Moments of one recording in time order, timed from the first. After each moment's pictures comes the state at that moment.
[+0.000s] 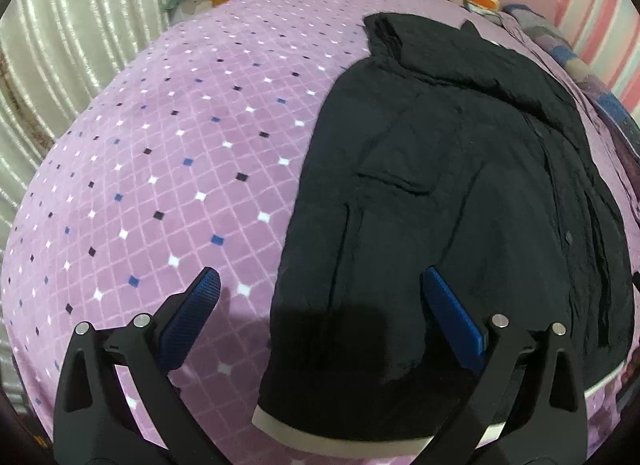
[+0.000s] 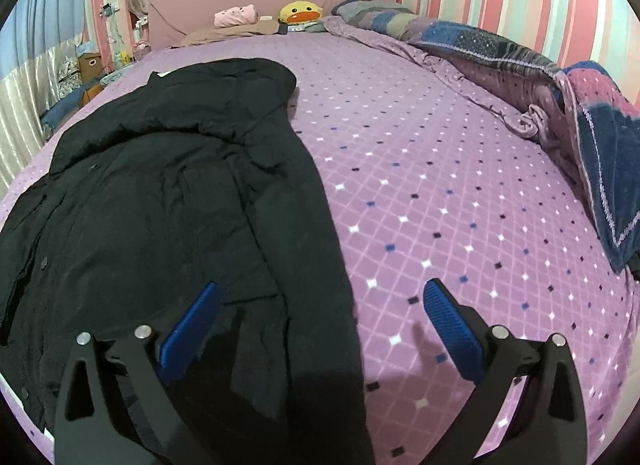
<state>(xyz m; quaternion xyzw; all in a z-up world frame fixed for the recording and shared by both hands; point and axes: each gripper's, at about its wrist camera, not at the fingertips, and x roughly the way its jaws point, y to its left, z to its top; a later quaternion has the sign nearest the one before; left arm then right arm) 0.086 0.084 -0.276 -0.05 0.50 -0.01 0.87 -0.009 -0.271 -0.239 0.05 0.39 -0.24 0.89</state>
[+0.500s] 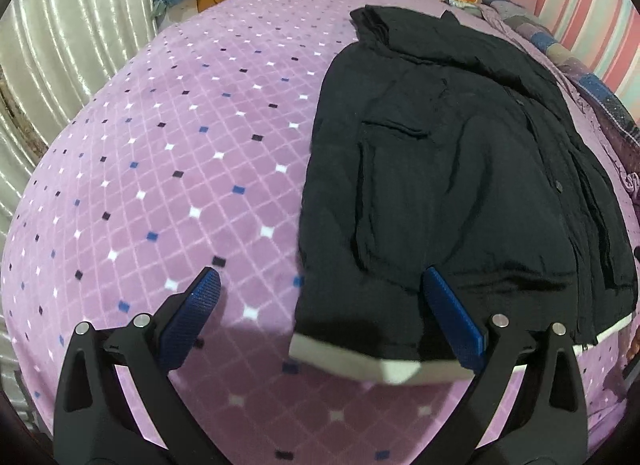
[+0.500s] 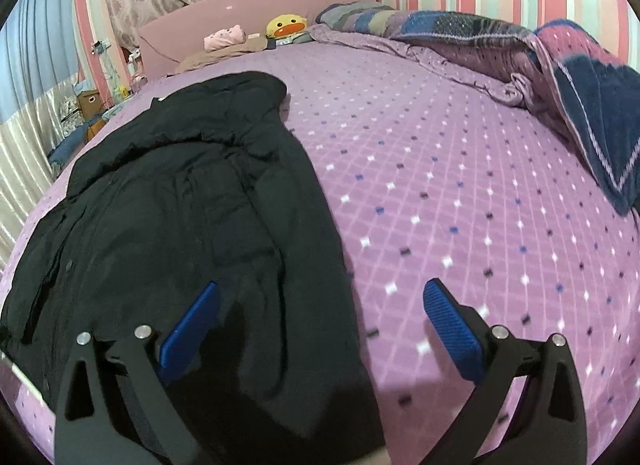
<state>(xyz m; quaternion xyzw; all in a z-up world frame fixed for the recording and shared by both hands) 0.035 0.100 -0.282 -0.04 0.48 -0.03 0.88 -0.066 -0.272 -0.245 0.11 0.36 -0.24 0.90</state>
